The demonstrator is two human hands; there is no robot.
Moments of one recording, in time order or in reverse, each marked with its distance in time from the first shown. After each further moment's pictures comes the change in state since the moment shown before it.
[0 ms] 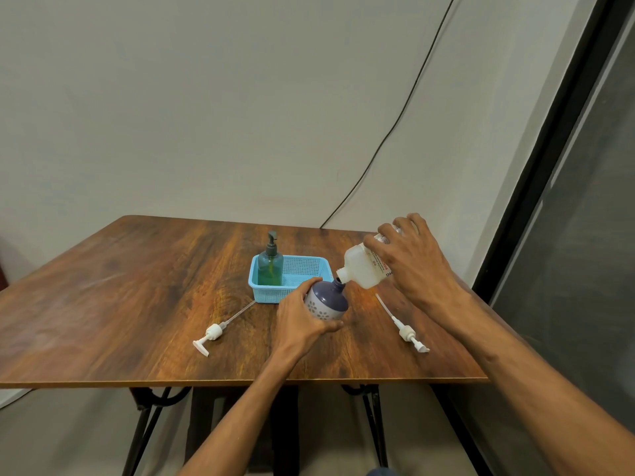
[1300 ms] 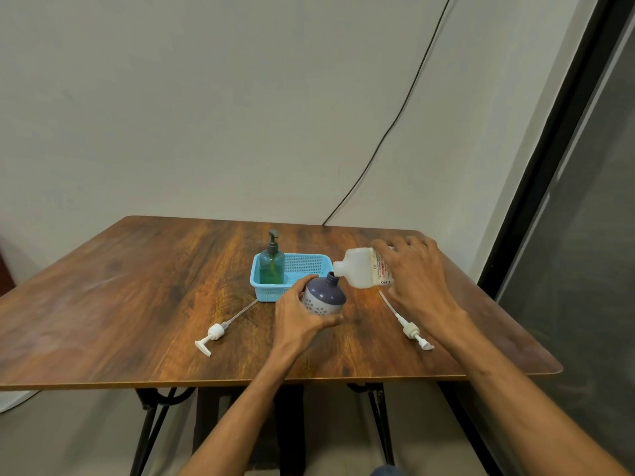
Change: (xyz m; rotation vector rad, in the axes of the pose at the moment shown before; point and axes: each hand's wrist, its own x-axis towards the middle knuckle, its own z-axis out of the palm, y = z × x) left_hand 0.001 -0.004 0.000 -0.058 0.032 -0.068; right_hand -0.019 -0.011 0.035 0.168 0.032 0.188
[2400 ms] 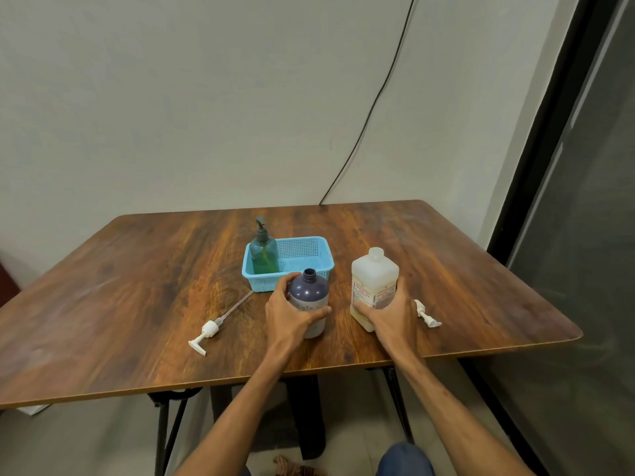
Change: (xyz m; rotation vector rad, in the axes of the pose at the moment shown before) left_hand 0.002 -0.035 0.014 0.053 0.050 -0.129; right_hand -0.069 -0.052 0.117 1.117 0.017 0.827
